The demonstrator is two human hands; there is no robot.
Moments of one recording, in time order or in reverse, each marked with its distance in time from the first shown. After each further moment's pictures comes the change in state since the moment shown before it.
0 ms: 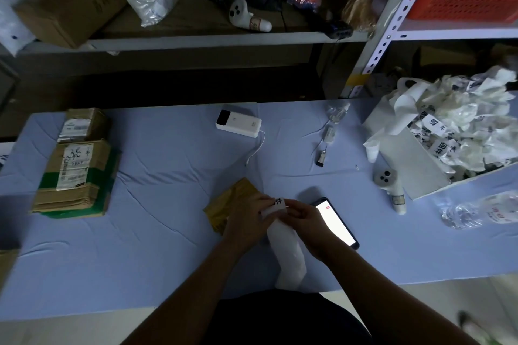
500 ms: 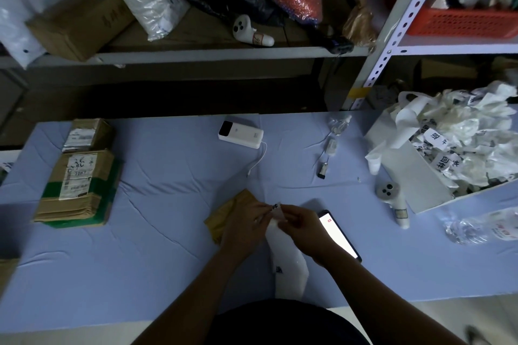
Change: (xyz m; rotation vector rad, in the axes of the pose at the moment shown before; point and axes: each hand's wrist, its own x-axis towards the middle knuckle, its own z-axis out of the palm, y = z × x) left_hand 0.006 0.009 -0.012 -0.029 0.081 -0.005; right_hand 0.006 -0.020 0.001 -0.415 -0.046 -0.192
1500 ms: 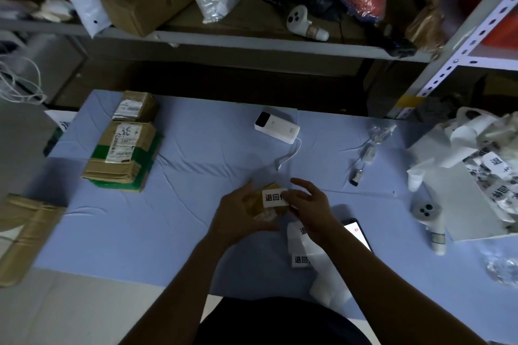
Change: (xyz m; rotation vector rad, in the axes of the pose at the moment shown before) left_hand -0.022 -0.013 -0.074 -0.091 0.014 -0.392; right_hand 0.051 -0.029 0.040 0.518 0.038 0.216
